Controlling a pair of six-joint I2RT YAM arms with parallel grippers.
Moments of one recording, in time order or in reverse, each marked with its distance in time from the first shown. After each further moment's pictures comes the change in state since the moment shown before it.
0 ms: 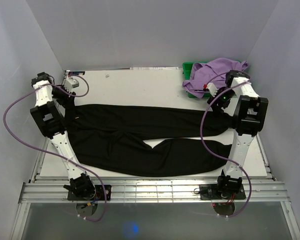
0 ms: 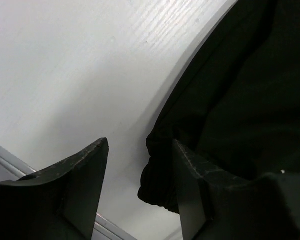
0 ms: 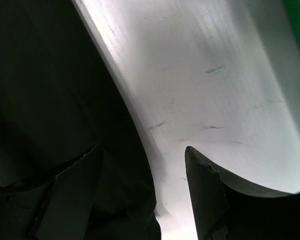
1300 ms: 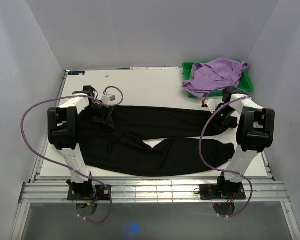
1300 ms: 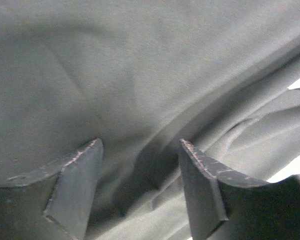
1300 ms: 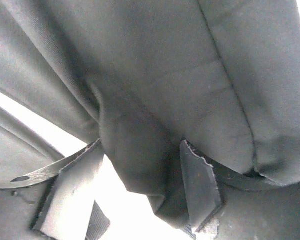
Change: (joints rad) left arm -0.421 -0.497 -0.915 0.342 -0.024 -0.755; right arm 0.046 -0.351 -0.595 0.243 0.127 0.217
